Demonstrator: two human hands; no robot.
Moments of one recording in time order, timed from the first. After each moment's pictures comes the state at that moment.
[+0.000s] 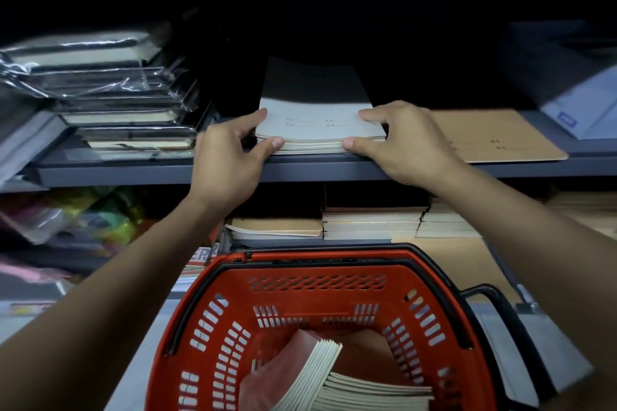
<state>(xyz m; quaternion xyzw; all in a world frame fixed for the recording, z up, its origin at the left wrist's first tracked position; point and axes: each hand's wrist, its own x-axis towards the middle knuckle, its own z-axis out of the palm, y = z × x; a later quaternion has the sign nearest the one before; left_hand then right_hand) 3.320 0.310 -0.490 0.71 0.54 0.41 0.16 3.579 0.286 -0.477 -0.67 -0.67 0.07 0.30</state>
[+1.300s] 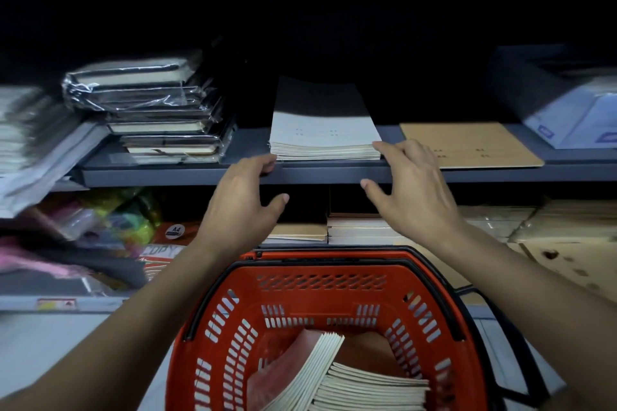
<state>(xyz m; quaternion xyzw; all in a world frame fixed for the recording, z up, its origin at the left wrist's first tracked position) 3.301 0.253 -0.508 0.77 0.54 0.33 0.11 3.569 0.219 -0.508 -0.67 -0.68 -0.02 0.30</state>
